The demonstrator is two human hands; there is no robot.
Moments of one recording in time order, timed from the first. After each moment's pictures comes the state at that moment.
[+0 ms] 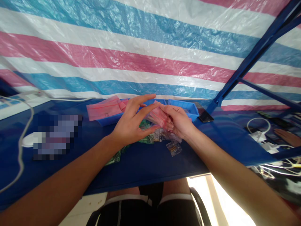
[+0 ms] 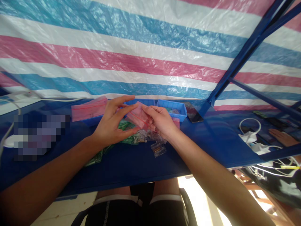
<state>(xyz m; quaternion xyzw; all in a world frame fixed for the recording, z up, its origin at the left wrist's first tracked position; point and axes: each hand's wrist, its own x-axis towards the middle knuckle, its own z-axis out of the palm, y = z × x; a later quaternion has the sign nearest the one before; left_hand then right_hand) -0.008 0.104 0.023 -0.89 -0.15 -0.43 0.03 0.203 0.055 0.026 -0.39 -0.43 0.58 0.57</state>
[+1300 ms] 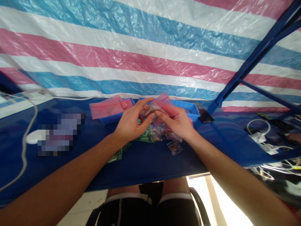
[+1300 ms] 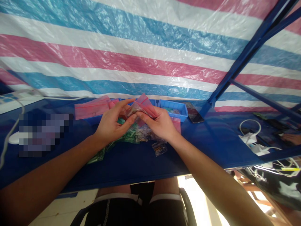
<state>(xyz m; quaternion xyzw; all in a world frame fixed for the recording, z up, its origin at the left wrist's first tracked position) -0.008 0.101 0.017 -0.85 -0.26 -0.45 -0.10 0.204 0.050 0.025 -0.41 -0.66 0.33 0.54</state>
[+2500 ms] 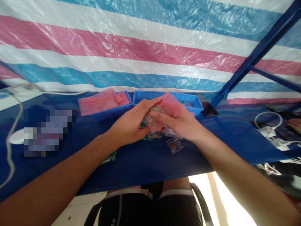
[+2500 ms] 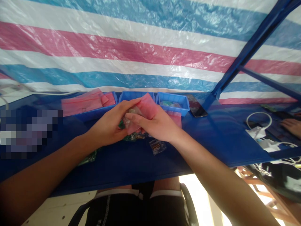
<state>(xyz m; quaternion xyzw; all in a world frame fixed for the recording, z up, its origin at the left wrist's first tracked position) -0.004 0.101 0.013 -0.92 -0.17 -0.32 -0.13 0.206 0.033 0.036 -0.37 -0.65 0.49 0.45</state>
